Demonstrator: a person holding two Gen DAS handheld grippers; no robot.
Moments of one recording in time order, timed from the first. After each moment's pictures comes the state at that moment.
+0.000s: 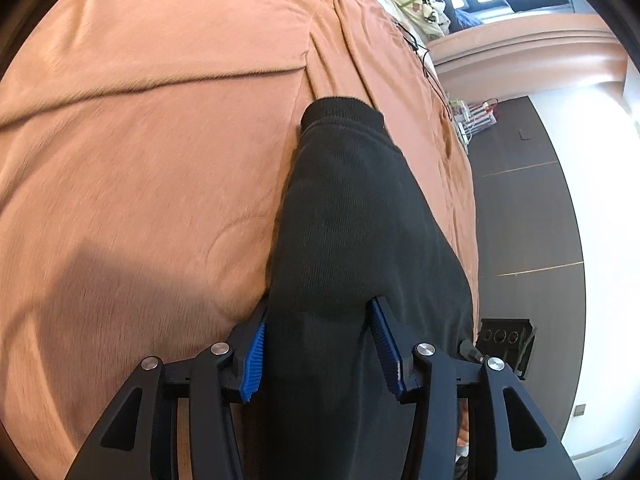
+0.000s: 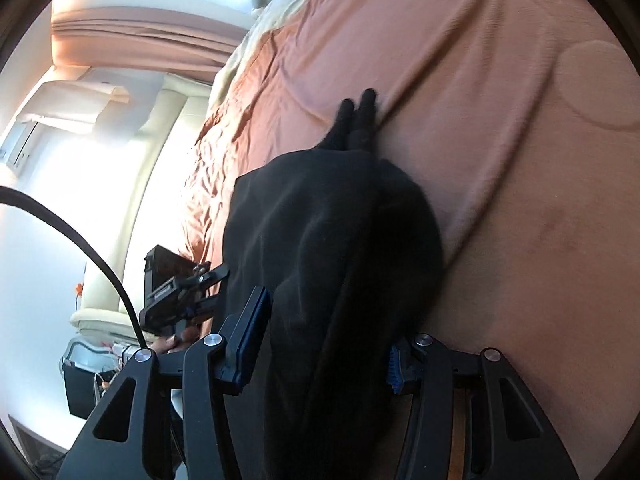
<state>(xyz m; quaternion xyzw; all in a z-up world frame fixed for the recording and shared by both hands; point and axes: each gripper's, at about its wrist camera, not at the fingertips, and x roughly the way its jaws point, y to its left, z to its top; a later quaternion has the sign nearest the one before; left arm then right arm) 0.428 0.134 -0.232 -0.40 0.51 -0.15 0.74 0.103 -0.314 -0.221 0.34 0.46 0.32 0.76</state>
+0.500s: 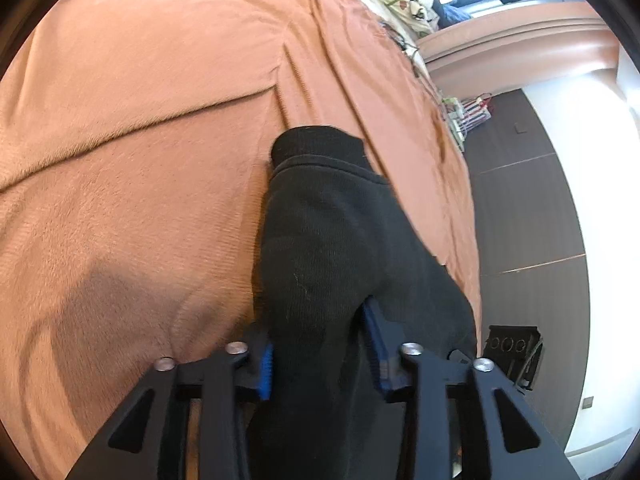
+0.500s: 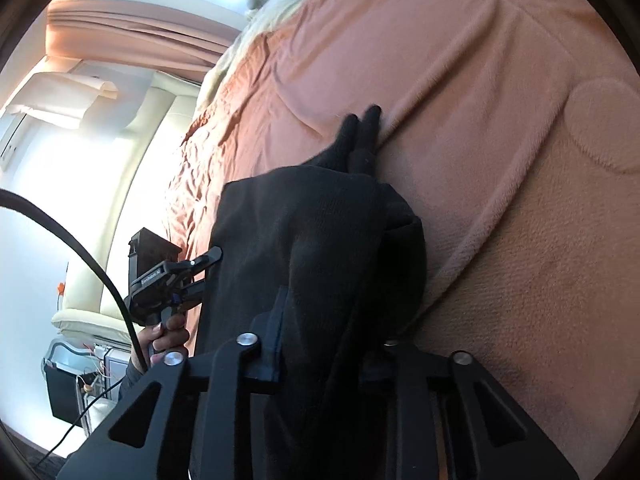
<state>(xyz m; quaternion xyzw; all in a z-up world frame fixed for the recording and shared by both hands) 0.422 0.134 -0.218 -0.39 0.50 -0.16 0.76 0.100 -0.314 -0.194 0.32 0.45 0.29 0.78</state>
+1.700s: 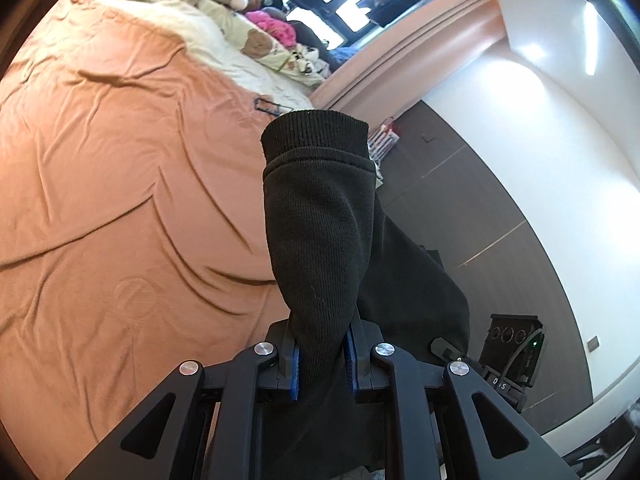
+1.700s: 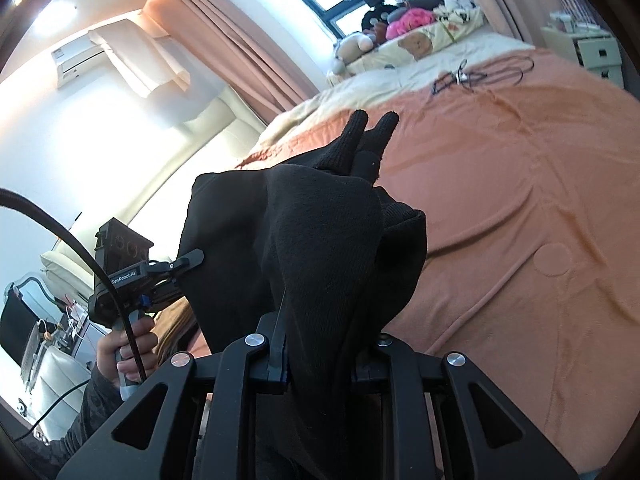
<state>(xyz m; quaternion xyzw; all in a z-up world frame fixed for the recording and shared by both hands) 0.292 0.088 -0.027 -0.32 0.36 -0.23 0.85 -0.105 -0.310 -0.053 0.20 0.30 0.30 0.88</state>
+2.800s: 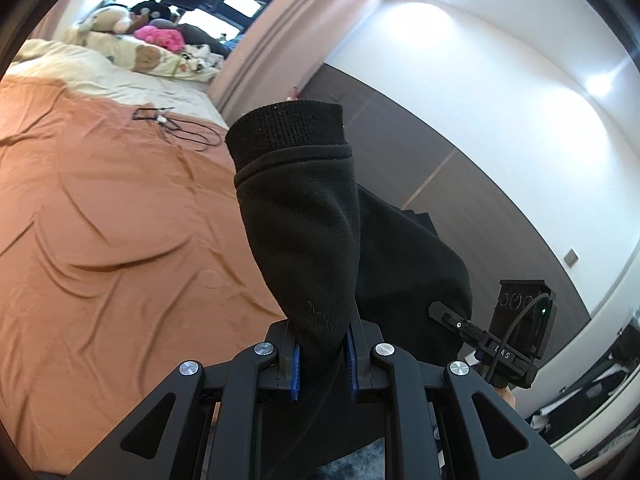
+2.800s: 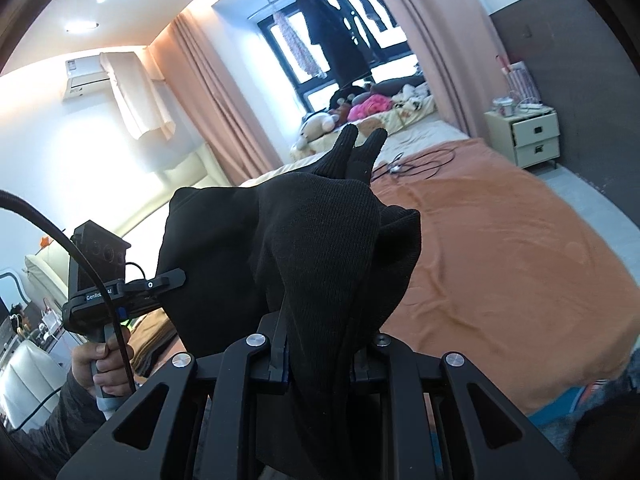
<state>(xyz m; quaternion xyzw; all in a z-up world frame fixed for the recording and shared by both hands) 0.237 -0.111 0.052 -0.22 0.33 -0.35 0.85 -0.372 -0.417 0.004 0.16 0.20 0.20 0.95</state>
